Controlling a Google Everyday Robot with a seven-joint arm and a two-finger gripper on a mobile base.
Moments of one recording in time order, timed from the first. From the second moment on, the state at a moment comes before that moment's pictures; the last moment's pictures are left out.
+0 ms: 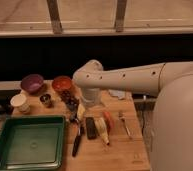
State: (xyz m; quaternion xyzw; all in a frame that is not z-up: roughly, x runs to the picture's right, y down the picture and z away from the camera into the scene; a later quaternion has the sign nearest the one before) arm -0.020 0.119 0.742 -0.31 0.17 0.44 0.82
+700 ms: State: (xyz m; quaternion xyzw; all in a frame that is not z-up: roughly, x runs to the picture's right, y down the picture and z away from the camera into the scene) arm -0.020 0.119 0.742 -0.31 0.17 0.44 0.82
